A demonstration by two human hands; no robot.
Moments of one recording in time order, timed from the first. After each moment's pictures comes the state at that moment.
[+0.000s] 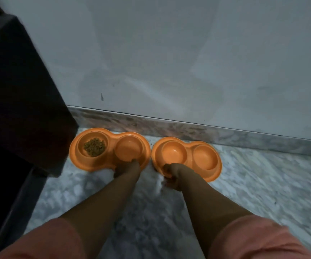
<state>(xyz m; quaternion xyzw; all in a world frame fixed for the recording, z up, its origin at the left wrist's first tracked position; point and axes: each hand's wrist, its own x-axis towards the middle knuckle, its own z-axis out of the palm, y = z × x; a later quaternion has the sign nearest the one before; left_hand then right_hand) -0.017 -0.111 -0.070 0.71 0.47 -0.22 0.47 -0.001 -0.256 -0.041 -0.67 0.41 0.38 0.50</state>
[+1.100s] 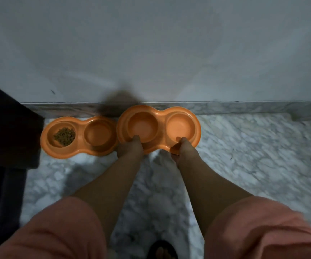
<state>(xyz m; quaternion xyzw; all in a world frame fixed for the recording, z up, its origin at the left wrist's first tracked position) -0.016 -0.229 0.042 0.65 0.50 -0.21 0.53 -0.019 -0.377 0.009 -0.50 0.61 0.13 0.60</state>
